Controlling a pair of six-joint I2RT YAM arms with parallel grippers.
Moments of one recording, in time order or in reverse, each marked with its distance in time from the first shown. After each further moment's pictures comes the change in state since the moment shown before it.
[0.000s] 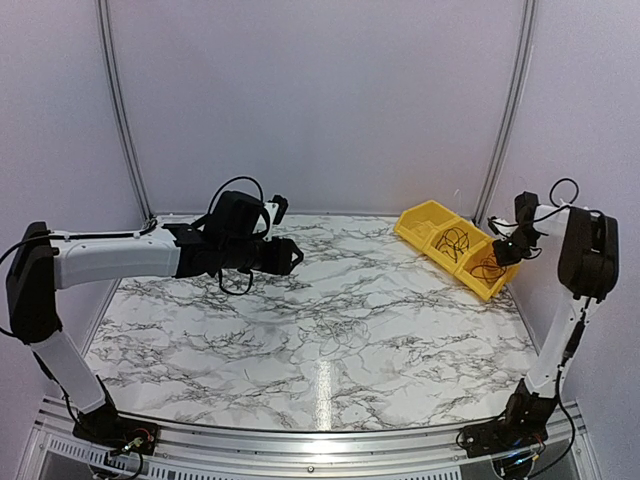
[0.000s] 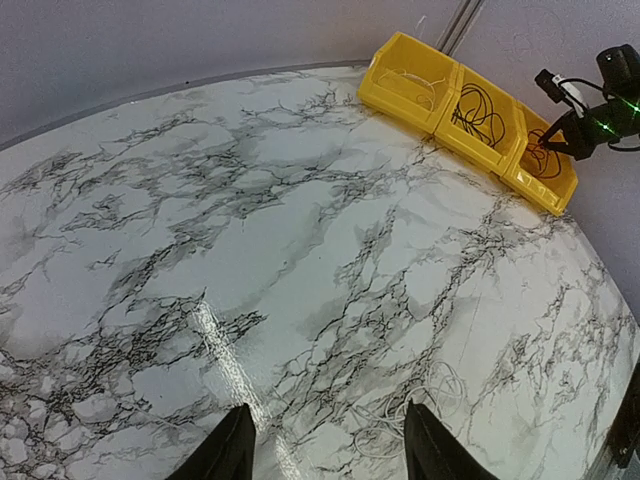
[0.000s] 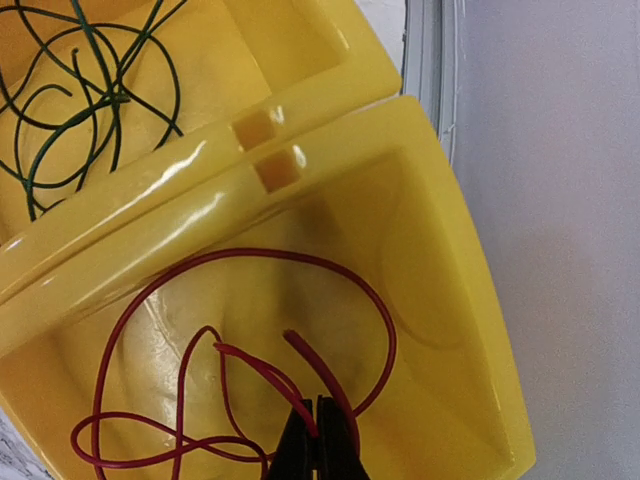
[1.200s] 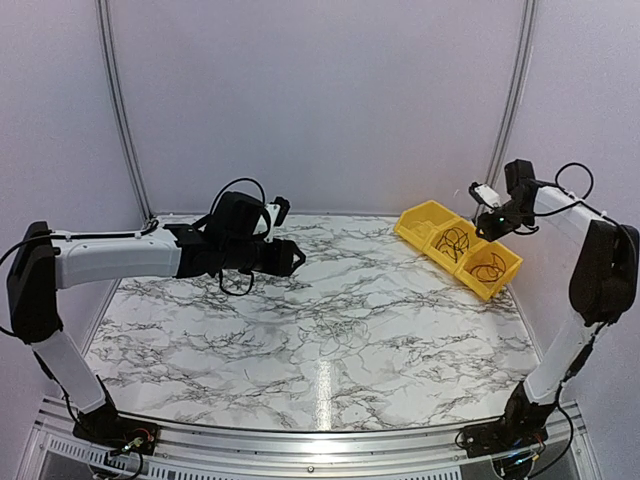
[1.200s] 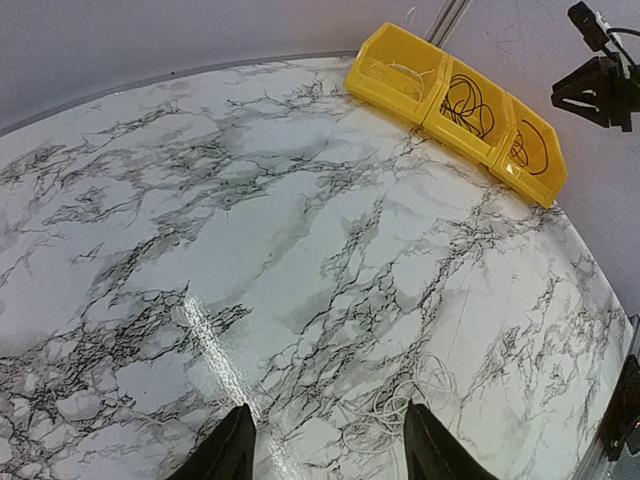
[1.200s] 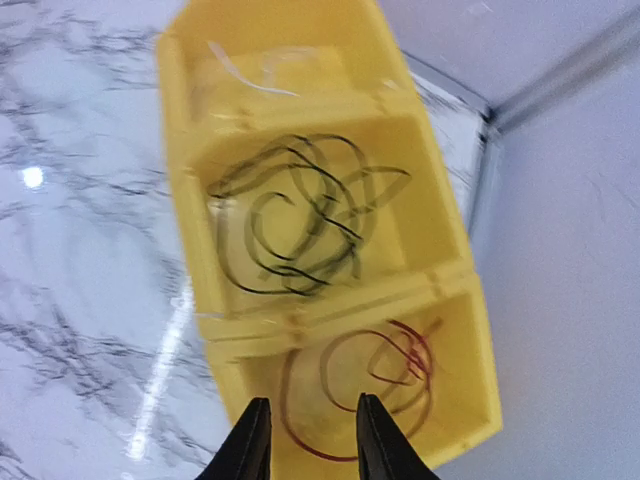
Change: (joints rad) left arm 0.000 0.004 -0.001 0.001 0.035 -0.009; right arm 0.163 -0.247 0.001 -0.062 -0.058 -0.049
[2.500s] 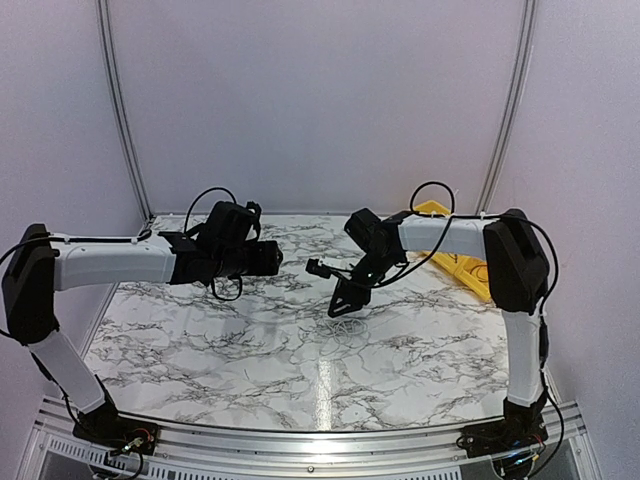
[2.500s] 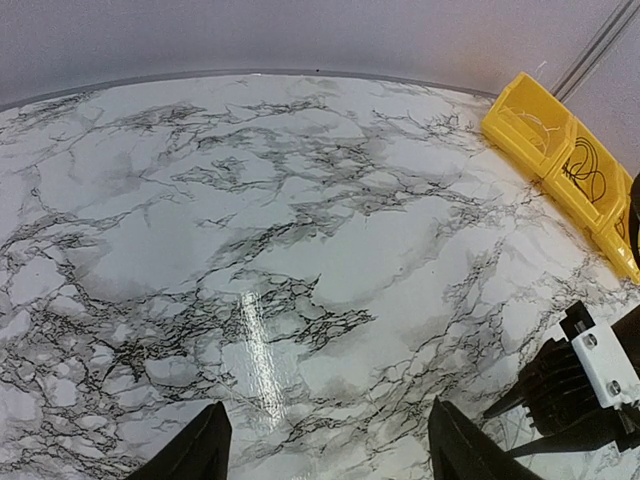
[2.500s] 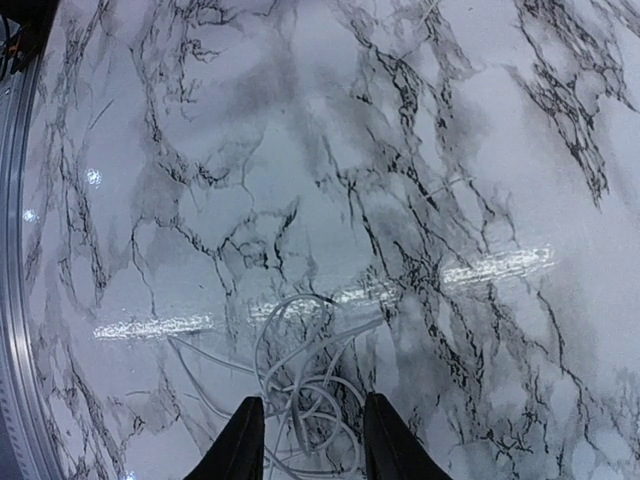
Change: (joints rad) left arm 0.034 -0.026 -0.090 0.009 -0.242 -0.130; right arm 0.758 0.389 0.141 -0.112 -0.498 -0.086
